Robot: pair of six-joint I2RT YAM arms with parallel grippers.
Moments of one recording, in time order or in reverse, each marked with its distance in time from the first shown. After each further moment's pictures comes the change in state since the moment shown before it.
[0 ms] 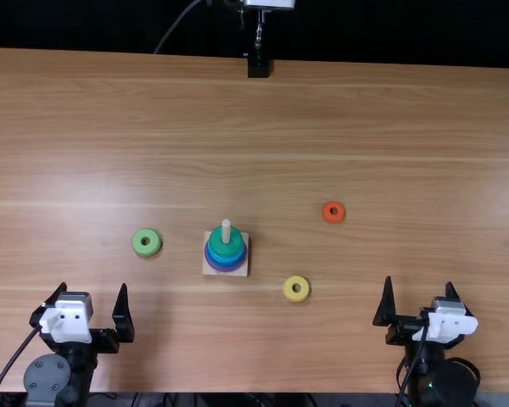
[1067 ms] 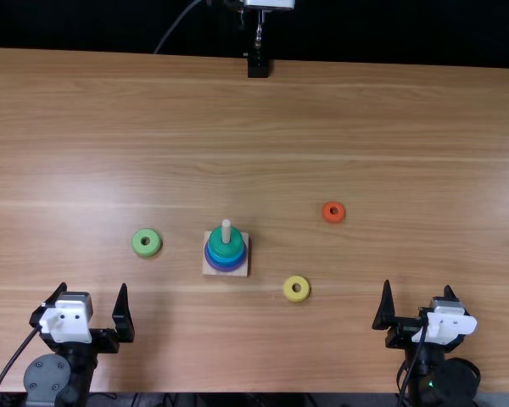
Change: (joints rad) left arm 0.001 0.000 0.000 -0.001 0.000 0.000; right arm 0.000 0.000 0.019 -0.063 0.000 0.000
